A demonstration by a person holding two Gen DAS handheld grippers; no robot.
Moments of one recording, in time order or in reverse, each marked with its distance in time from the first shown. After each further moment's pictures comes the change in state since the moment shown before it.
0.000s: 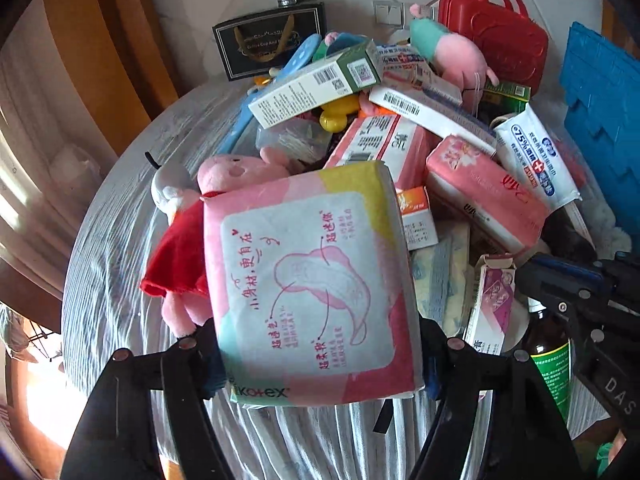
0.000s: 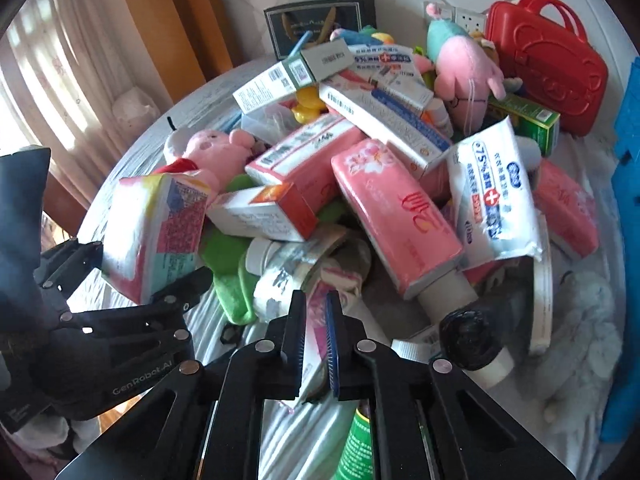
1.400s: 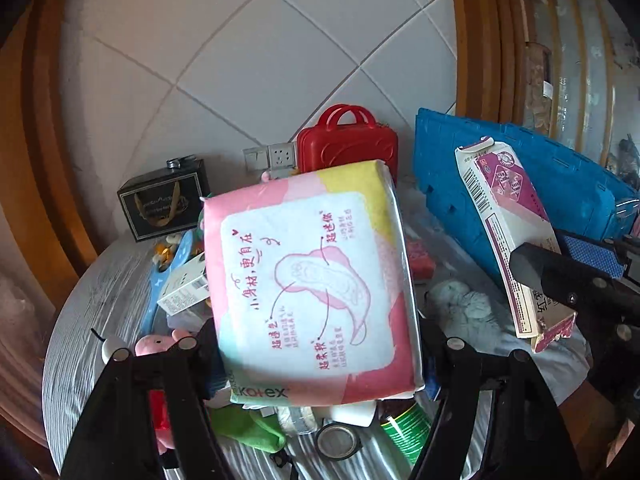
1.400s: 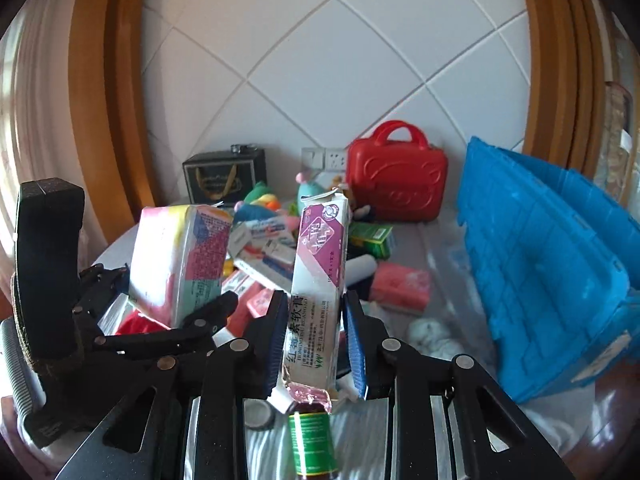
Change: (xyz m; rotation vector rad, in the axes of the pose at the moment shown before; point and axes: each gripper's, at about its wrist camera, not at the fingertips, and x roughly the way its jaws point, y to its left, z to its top) left arm -0.145 -0.055 0.047 0.252 -0.438 -0.356; right arm -0.201 0.019 -0.017 0.190 -0.458 -0.382
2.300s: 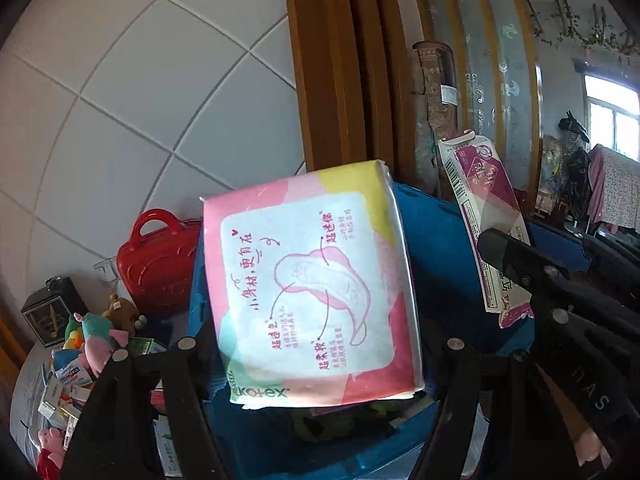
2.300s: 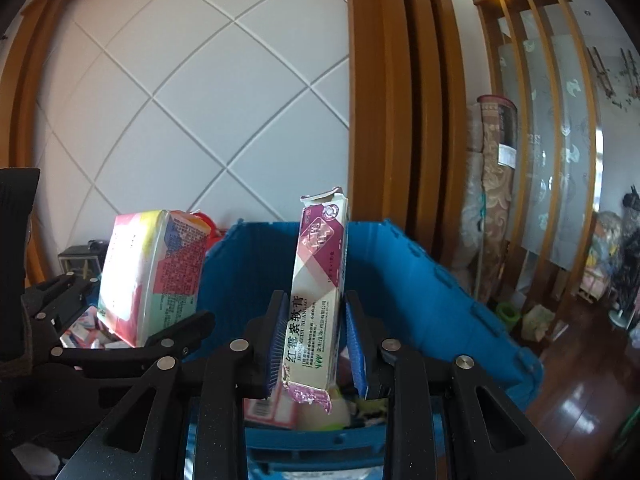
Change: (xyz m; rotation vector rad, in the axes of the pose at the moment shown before) left arm 0.037 -0.427 0.161 0.173 -0.107 -0.158; right arm -0.120 -0.416 0.025 0.106 -0.245 -0.267
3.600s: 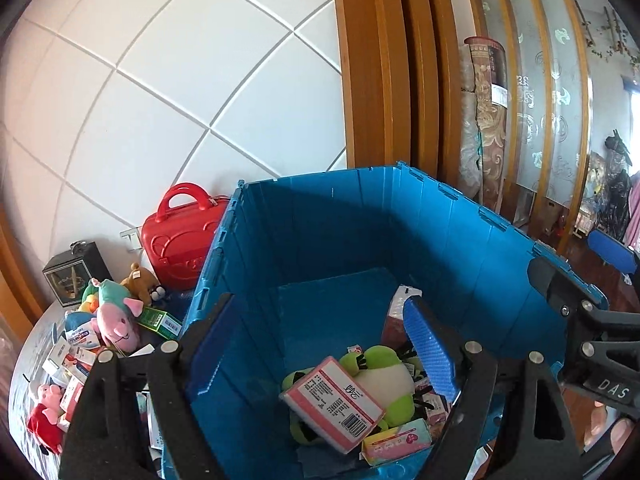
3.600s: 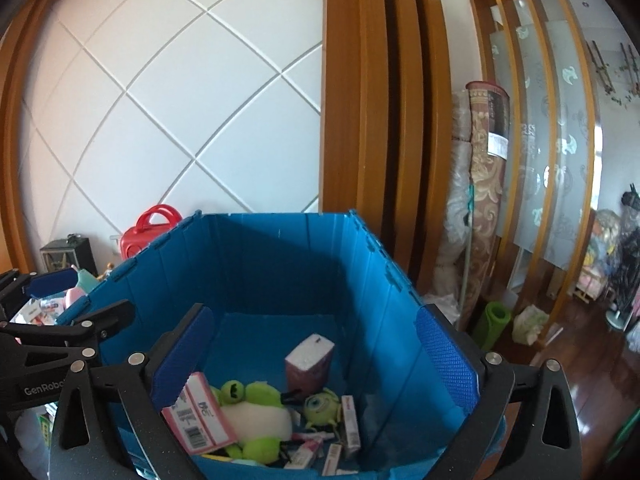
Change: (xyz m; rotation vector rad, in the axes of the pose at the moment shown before) left arm 0.019 0.003 0.003 -0.131 0.041 0.150; right arm 0.047 -0.077 -0.004 -0.009 0.015 -0.009
